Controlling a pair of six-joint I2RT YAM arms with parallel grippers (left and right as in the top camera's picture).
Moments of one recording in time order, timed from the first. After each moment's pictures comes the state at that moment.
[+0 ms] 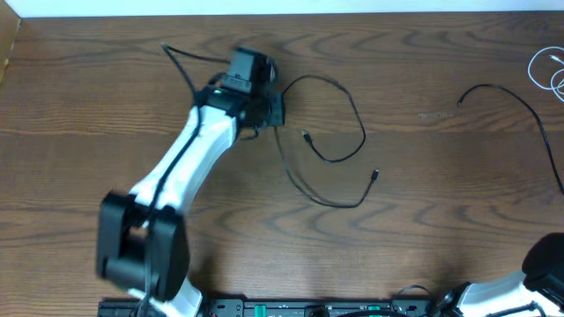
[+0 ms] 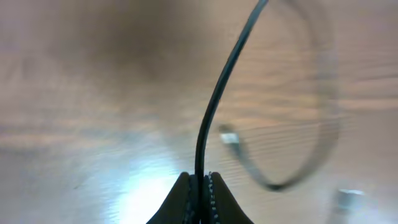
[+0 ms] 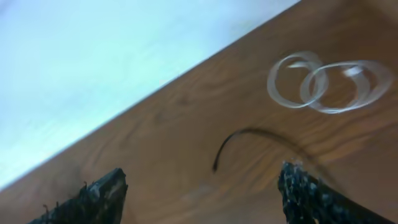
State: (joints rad) left arm -0.33 1.76 1.37 -0.61 0.23 -0.35; right arm -0.64 1.77 2.01 -1.01 -0.53 0.12
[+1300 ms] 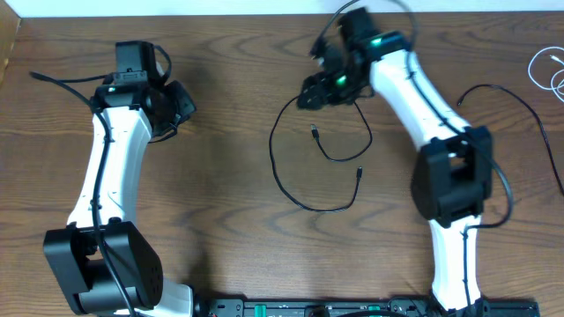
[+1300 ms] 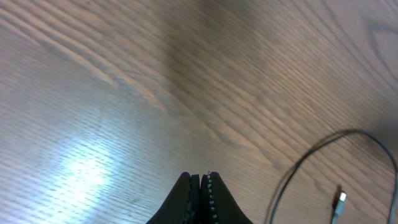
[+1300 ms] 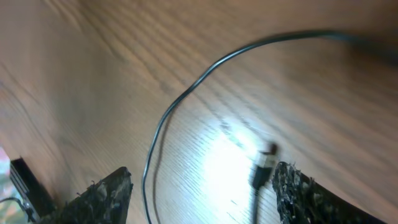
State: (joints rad) left arm 0.10 1.67 1.39 -0.85 0.10 -0.46; right arm 0.38 2.29 2.01 -1.01 -0.55 0.04
